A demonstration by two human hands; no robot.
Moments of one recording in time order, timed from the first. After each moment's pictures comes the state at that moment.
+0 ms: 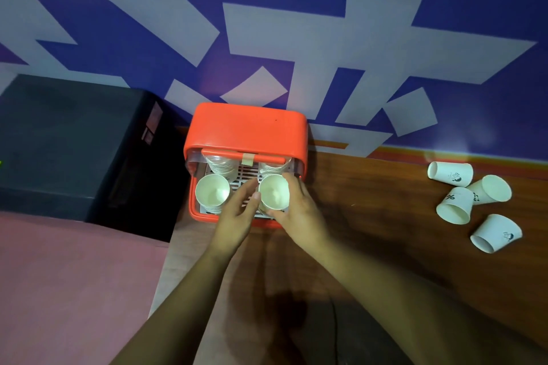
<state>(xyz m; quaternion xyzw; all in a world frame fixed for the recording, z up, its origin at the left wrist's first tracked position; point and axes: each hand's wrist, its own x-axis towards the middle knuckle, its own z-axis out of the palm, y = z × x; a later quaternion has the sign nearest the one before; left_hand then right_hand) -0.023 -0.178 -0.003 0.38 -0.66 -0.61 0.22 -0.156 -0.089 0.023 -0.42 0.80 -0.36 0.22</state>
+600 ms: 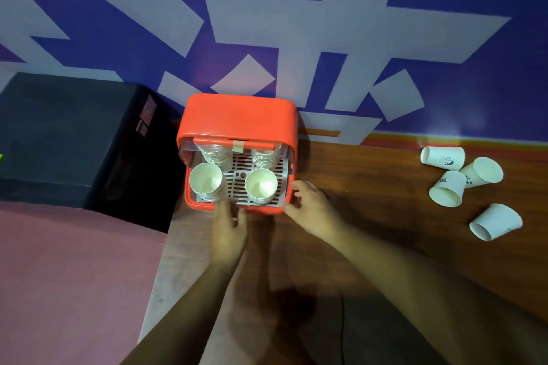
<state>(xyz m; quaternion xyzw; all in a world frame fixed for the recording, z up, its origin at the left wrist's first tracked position) -0.005 -0.125 -0.020 0.52 -0.68 -0.47 0.21 -0.188 -0.045 0.018 -0.42 0.82 -0.26 0.30</state>
